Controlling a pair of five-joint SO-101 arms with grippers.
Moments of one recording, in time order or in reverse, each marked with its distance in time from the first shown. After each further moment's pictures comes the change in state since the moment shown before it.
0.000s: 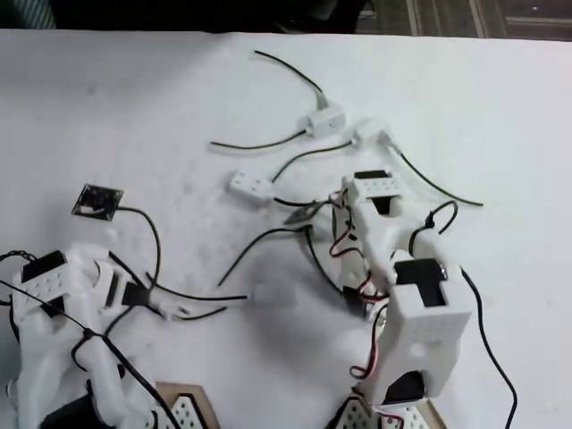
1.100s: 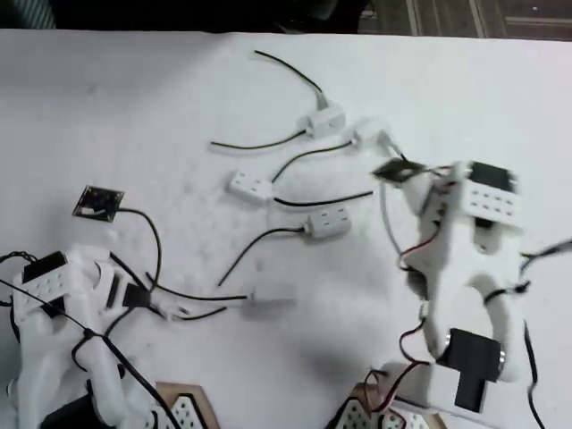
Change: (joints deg) left arm 0.0 0.0 0.4 0.0 0.0; right arm 25.8 -28.5 1.1 7.1 0.1
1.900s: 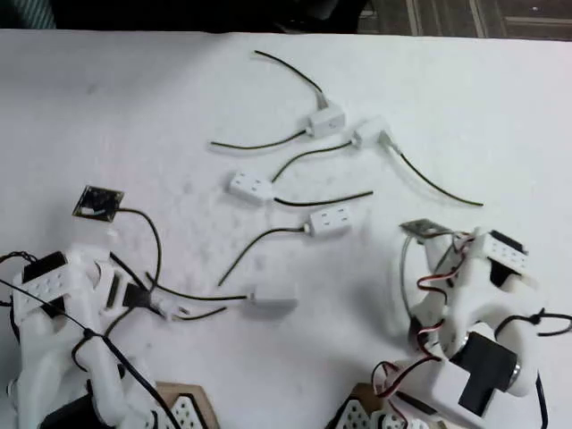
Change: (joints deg) left arm 0.0 0.0 0.0 0.0 0.0; right arm 9.5 0.0 27.1 -17.5 -0.2
